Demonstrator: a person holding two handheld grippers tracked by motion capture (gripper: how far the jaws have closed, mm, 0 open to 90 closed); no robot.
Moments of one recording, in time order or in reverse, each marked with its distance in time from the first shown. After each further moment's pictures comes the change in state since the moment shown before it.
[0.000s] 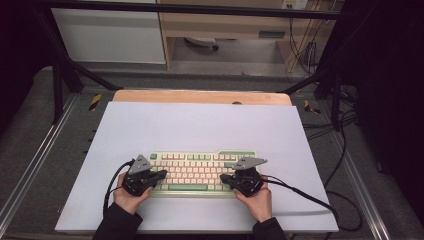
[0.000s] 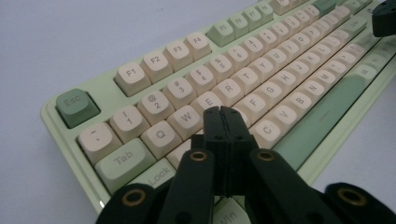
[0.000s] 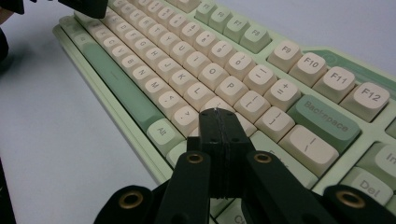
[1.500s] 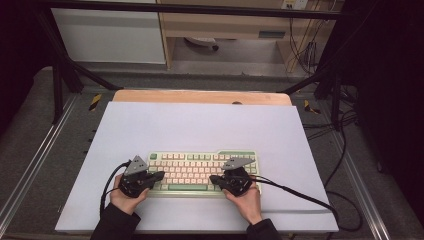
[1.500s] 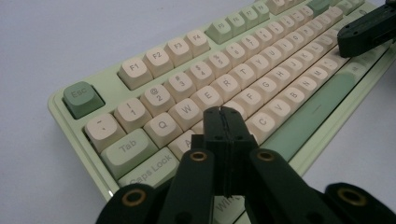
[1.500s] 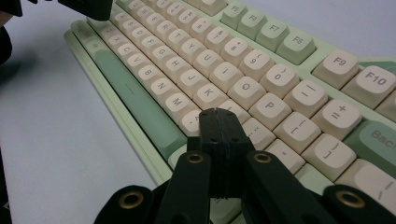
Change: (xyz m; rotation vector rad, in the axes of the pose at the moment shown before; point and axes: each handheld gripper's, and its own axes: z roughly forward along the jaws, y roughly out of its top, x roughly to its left) left arm 0.000 -0.001 -0.005 0.004 -0.009 0.005; right arm 0.011 0.005 0.028 0.003 0.049 0.005
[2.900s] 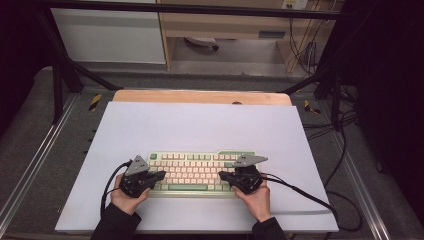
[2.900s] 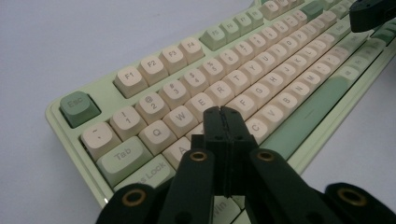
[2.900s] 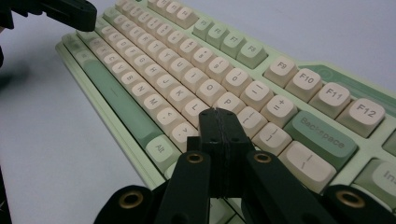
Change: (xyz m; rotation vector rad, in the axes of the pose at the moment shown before) left arm -0.006 0.005 -0.001 -0.008 0.000 0.018; right arm -0.014 -0.001 -0.026 -0.041 -0.043 0.012
